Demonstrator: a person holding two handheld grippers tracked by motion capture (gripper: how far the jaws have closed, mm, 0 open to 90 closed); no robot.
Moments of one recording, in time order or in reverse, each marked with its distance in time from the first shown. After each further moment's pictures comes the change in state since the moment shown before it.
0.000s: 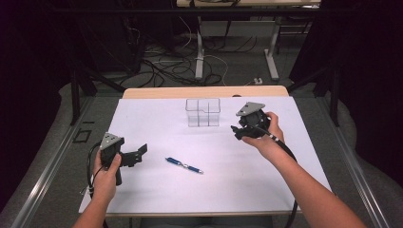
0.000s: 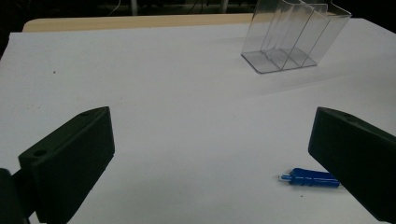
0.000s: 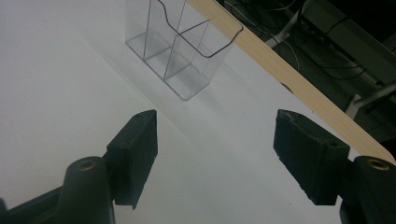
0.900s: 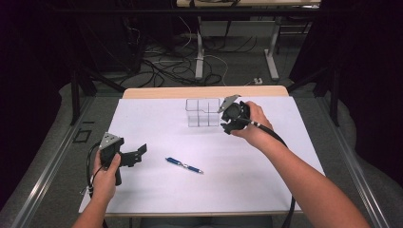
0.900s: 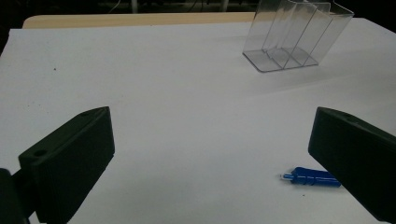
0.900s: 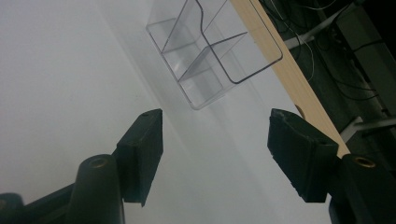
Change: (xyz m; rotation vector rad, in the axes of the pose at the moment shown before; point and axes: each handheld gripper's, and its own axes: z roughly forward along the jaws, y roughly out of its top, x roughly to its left) left arm 0.002 0.000 0.000 0.011 -0.002 -0.007; right arm 0.009 0.043 0.032 0.128 0.083 -0.246
